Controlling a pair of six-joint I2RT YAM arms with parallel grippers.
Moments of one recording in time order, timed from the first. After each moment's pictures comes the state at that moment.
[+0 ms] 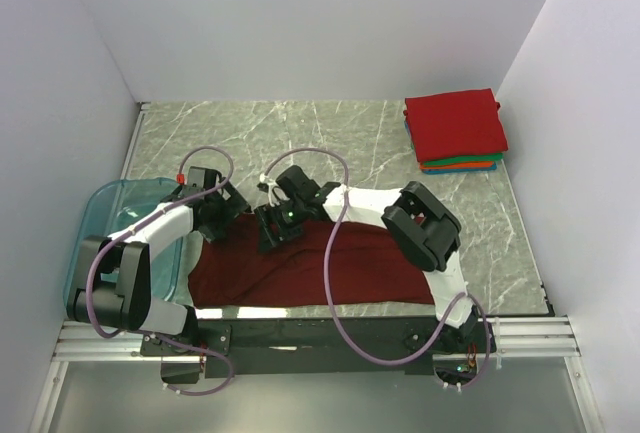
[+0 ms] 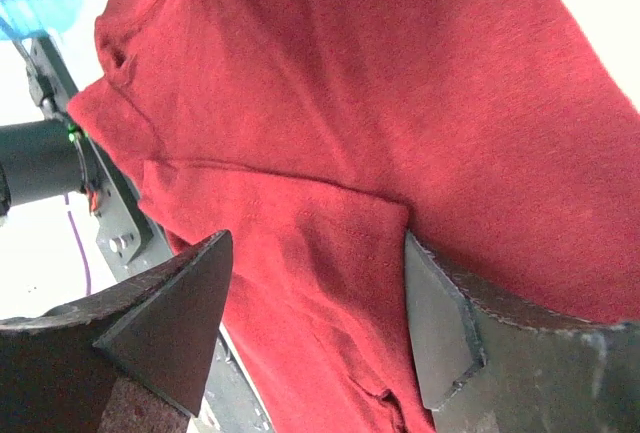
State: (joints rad) left arm -0.16 1.41 0.70 -0.31 0.04 -0.88; right arm 0.88 2.08 1.39 -0.21 -0.55 0.41
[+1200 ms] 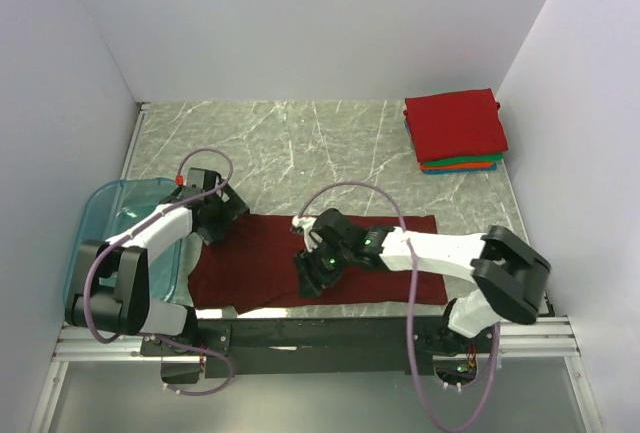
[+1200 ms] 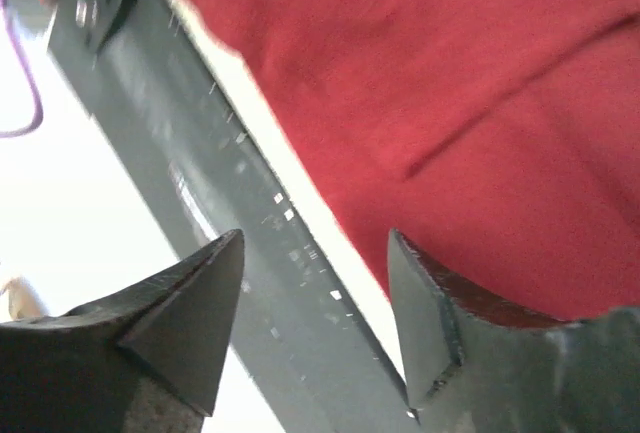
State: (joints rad) left arm -0.16 1.38 0.70 -0.34 0.02 -0.88; right arm 1.03 1.51 0.81 -0.22 -0.42 0.40
